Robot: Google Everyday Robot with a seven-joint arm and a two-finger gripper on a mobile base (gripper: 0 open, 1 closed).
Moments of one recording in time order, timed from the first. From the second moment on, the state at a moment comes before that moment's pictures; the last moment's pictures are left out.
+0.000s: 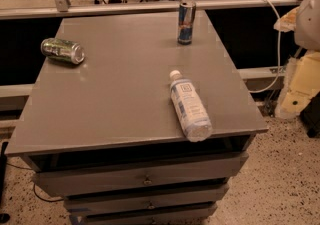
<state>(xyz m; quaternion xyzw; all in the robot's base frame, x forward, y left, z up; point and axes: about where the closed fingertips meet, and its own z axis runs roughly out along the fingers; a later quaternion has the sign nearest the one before) 0.438 -0.217 0.976 -0.60 0.78 -0.03 0.16</state>
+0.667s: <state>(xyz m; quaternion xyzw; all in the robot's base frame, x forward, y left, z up) 0.442 -0.212 0.973 -0.60 0.78 -0.03 0.16</state>
